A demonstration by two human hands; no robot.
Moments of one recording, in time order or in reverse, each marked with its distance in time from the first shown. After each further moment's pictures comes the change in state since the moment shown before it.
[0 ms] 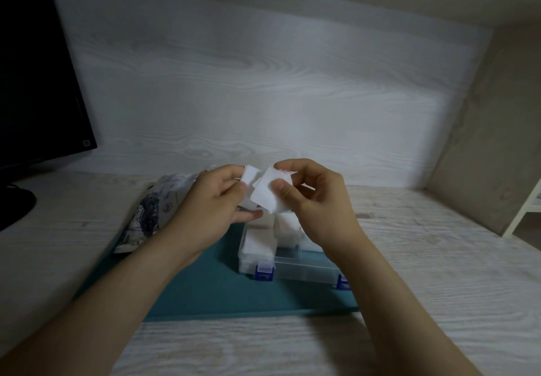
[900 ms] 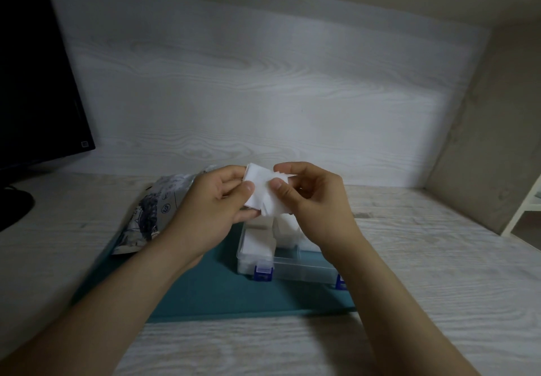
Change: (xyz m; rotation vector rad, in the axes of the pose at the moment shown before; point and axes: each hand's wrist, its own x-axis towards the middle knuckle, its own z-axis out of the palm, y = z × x) left_hand -0.005 0.005 0.006 -0.033 -0.007 0.017; right_hand -0.004 -0.005 0.001 0.045 0.020 0.069
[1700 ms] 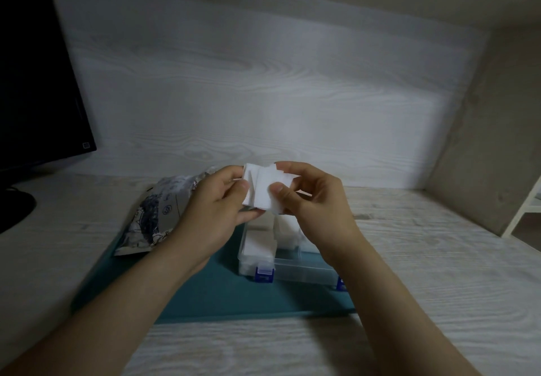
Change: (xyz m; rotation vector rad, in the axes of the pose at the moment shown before) left_hand 0.002 -0.006 0.004 -0.043 0.070 0.000; right_hand -0.002 -0.006 0.003 0.039 -0.016 0.035
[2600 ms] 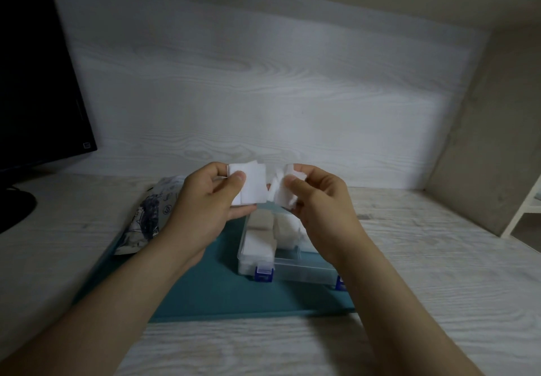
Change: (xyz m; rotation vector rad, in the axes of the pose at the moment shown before) left_hand 0.002 0.005 -0.007 -0.079 0.083 -0.002; right_hand 0.002 -0.001 -0.002 0.281 0.037 0.147
